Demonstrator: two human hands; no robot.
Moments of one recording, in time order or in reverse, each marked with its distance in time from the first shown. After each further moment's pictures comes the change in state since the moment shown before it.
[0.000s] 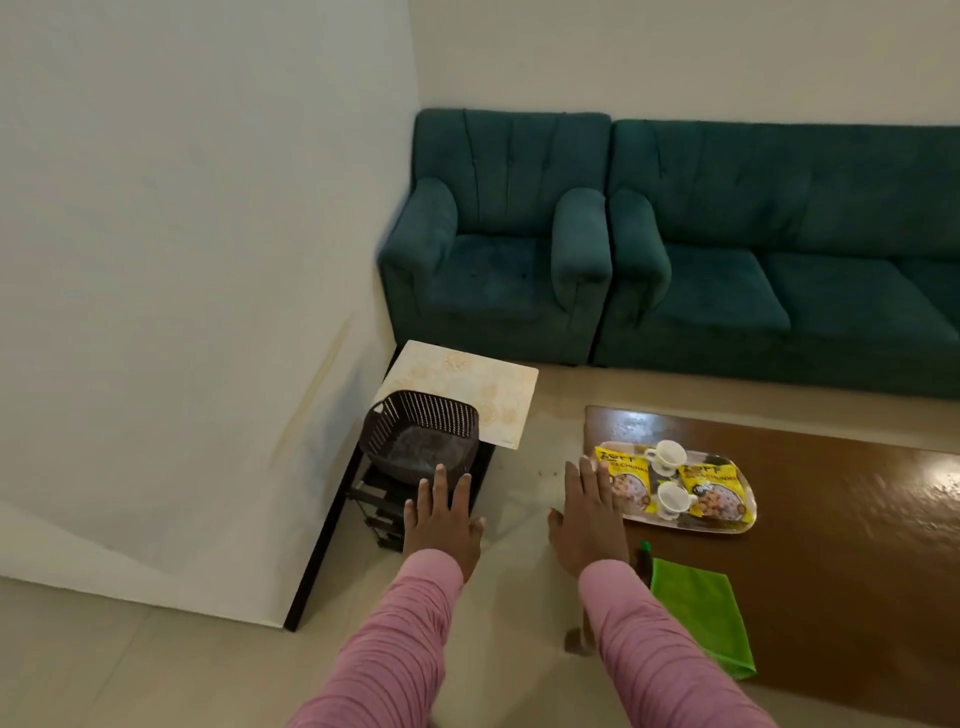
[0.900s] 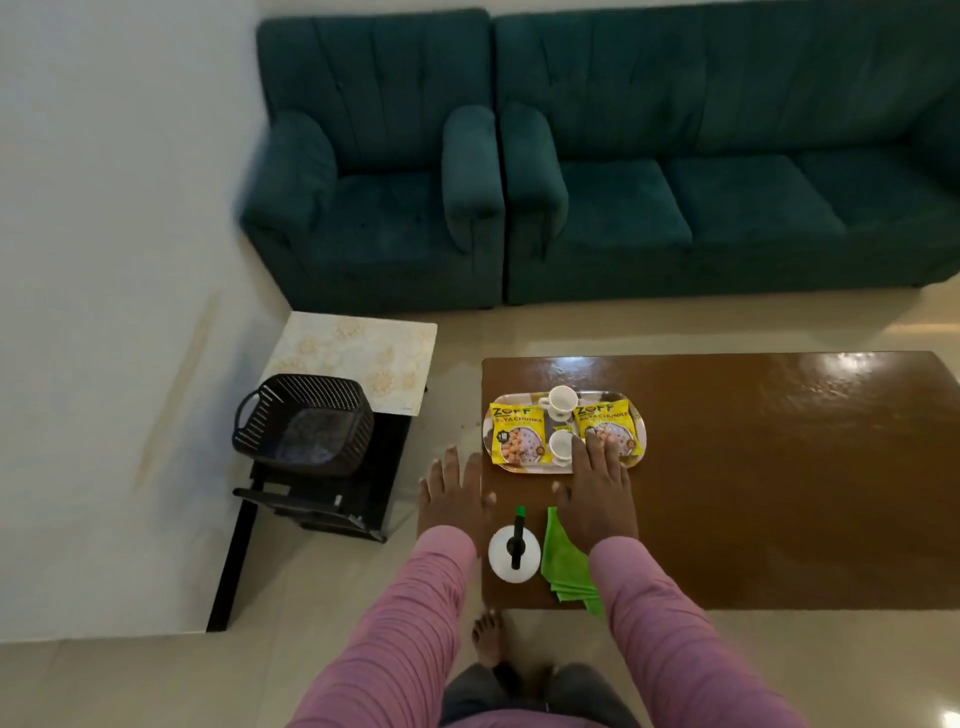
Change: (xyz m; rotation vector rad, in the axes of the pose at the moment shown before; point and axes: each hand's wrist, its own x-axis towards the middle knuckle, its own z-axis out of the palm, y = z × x) left_hand 0.037 0.205 0.065 0.060 -0.137 0.134; right_hand 0.023 0.200 -0.036 0.049 -0.052 0.208
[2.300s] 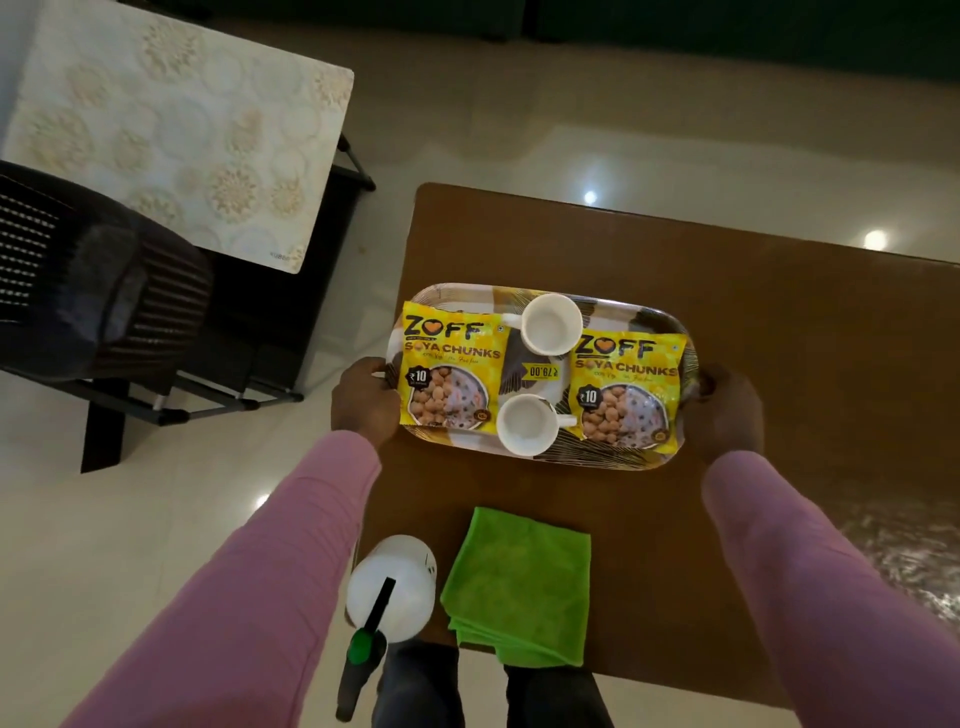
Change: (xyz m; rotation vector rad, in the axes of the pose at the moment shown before) left_hand 0.293 0.016 0.176 -0.716 -0.061 -0.664; right_hand 0.319 0.233 0.142 0.163 -0.149 0.373
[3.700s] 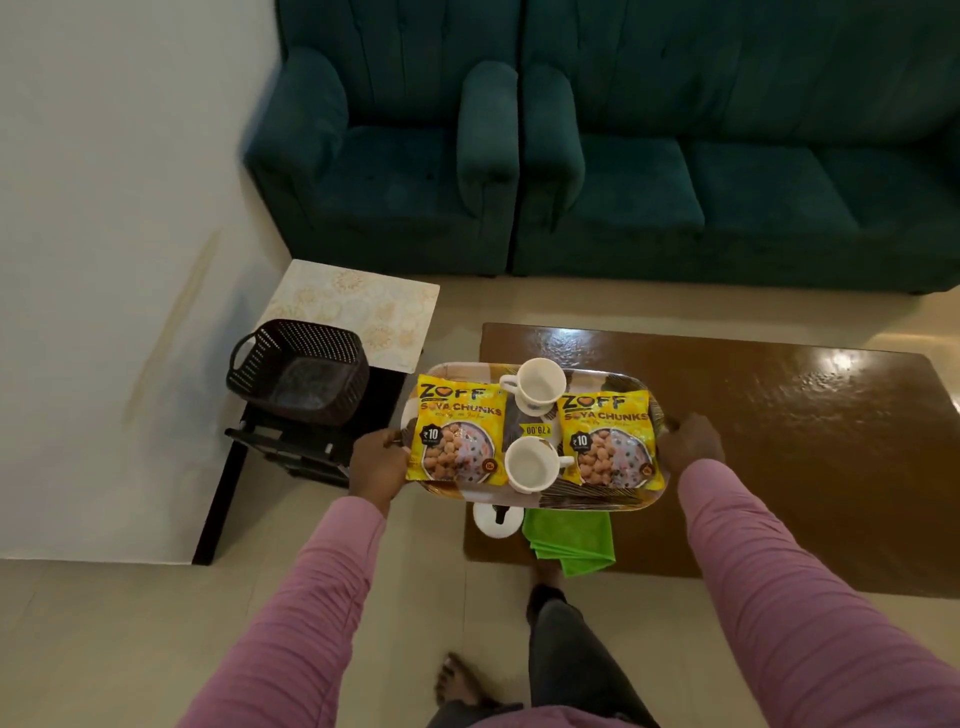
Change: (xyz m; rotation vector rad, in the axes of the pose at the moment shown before) left_hand -0.257 -0.107 -0.255 -0.454 -0.081 0.274; right_hand -0.342 -0.053 -0.143 0.148 0.130 0.038
